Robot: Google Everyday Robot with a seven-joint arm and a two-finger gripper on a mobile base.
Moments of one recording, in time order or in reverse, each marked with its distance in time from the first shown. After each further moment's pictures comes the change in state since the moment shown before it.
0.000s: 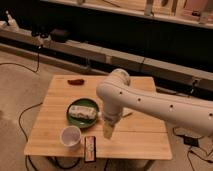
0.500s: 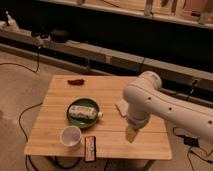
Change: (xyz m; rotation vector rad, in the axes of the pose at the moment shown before) arm -0.108 0.039 -0.009 -0.054 -0.035 0.309
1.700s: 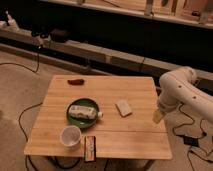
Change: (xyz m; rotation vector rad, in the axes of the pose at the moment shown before) arm -0.001 0.179 0.049 -0.051 0.041 0.142
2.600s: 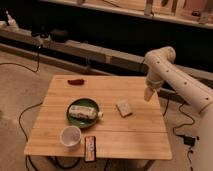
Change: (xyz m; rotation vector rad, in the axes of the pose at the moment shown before) arm 0.138 0.045 0.008 -0.009 -0.028 -0.111
